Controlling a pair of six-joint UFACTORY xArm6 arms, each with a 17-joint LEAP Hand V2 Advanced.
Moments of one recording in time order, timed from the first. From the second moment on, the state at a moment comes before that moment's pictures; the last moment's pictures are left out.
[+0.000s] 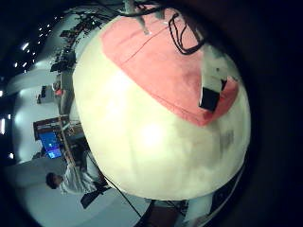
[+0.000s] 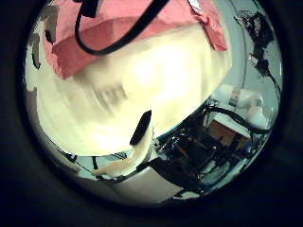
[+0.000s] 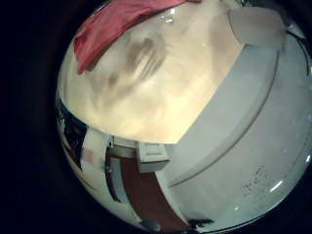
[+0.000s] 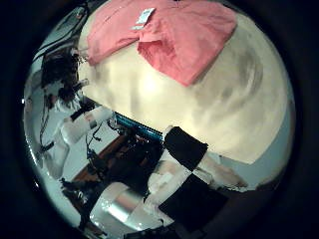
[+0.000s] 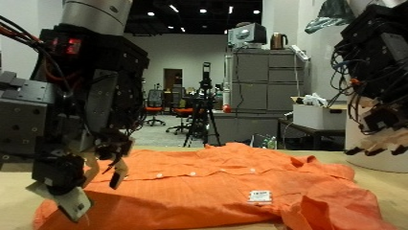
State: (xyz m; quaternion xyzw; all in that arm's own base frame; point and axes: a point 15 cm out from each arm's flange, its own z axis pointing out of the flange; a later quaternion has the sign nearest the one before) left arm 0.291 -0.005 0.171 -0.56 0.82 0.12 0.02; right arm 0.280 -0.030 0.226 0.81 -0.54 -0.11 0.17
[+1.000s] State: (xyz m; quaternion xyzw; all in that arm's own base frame) left arm 0.297 0.007 0.151 -0.55 0.81 0.19 0.02; right arm 0.281 -0.028 0.215 0.81 -0.54 -0.12 0.18
